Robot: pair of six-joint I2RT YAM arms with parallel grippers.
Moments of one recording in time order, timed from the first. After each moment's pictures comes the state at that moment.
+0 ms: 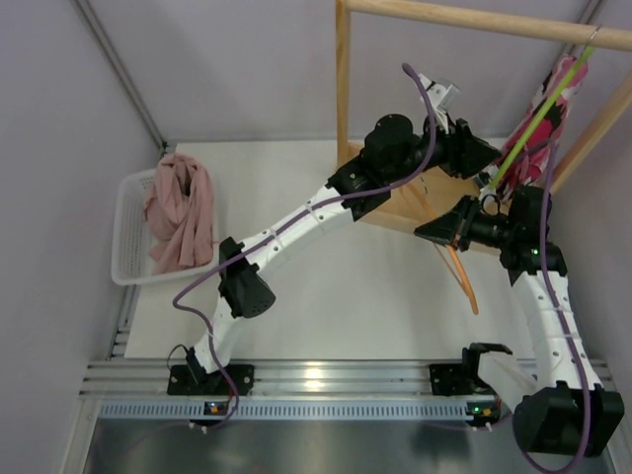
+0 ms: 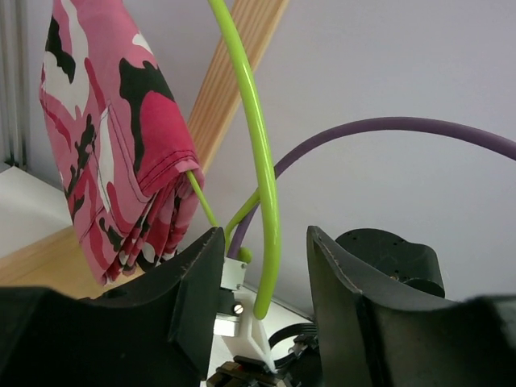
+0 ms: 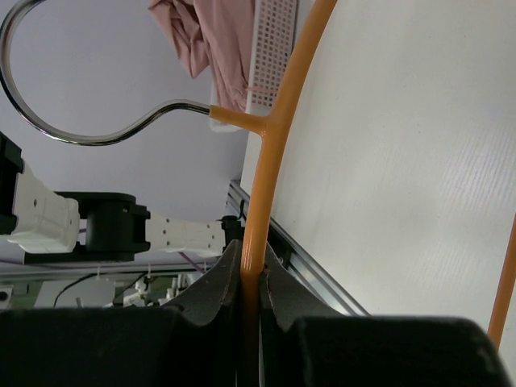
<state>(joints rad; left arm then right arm) -0.97 2.16 2.36 0.01 0.27 -0.50 -0.07 0.95 0.87 -0.42 -1.05 0.76</state>
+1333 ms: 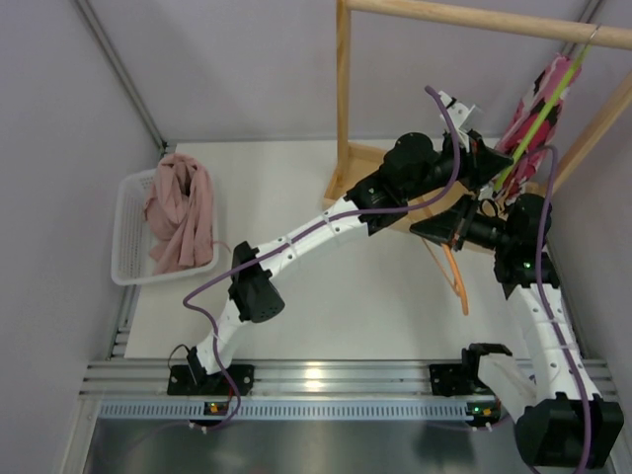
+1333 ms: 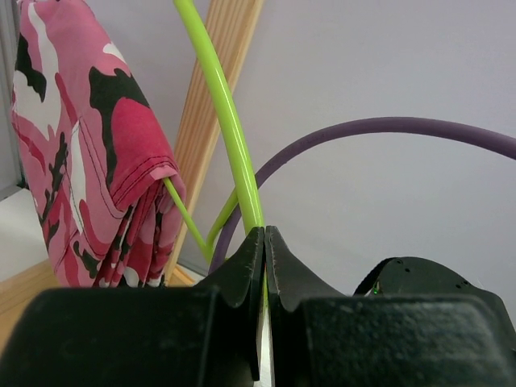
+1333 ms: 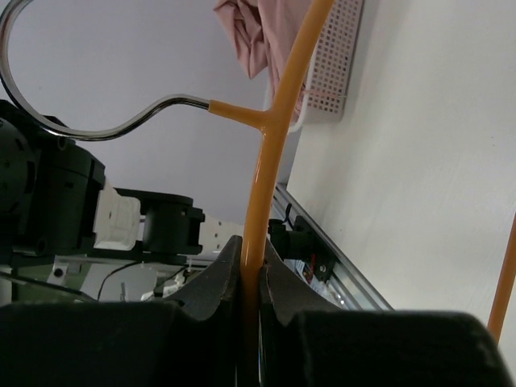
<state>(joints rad) -1.05 2.22 2.38 0.07 0.16 -0.40 -0.04 0.88 0.76 -0.08 -1.08 1.05</state>
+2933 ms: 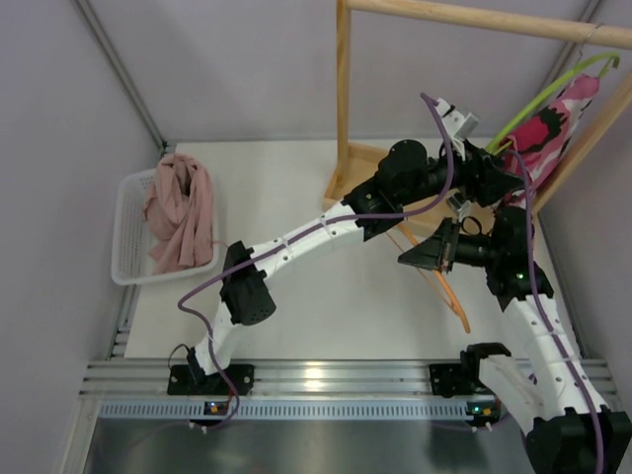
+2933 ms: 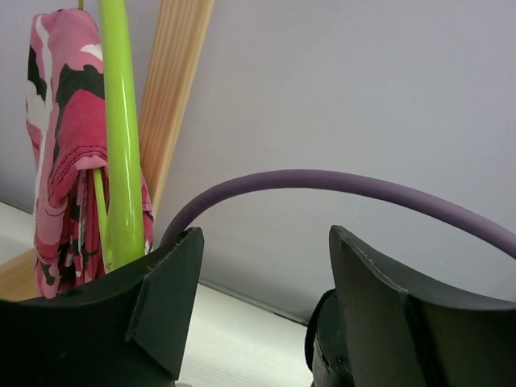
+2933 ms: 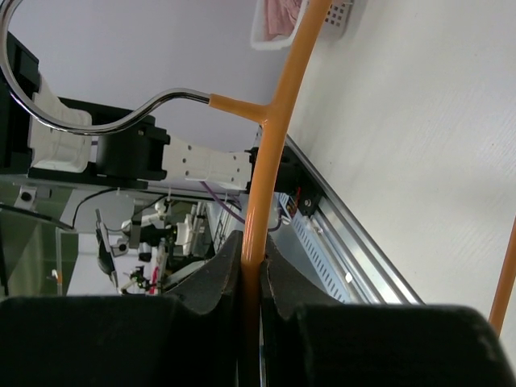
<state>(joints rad) -1.05 2.16 2.25 0.18 0.23 -0.44 0.08 0.82 0.69 -0.24 -1.14 0.87</state>
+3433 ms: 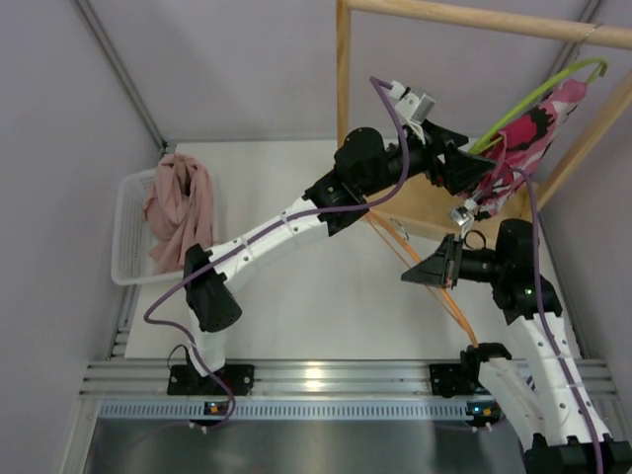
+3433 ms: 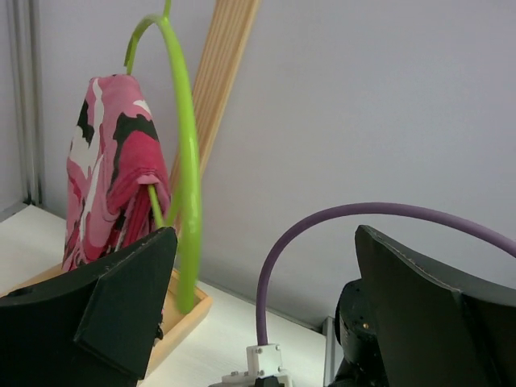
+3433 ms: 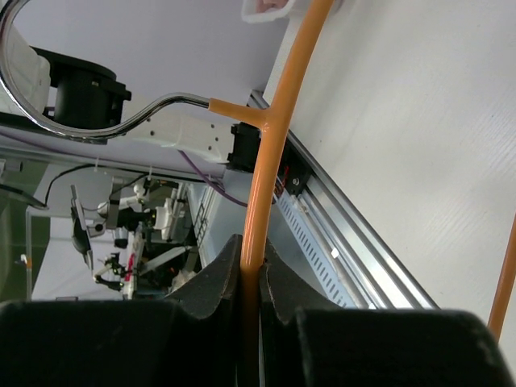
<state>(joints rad) -0.99 1.93 2.01 0.23 0.25 -0.44 0.08 0.69 0.70 -0.45 -1.15 0.72</state>
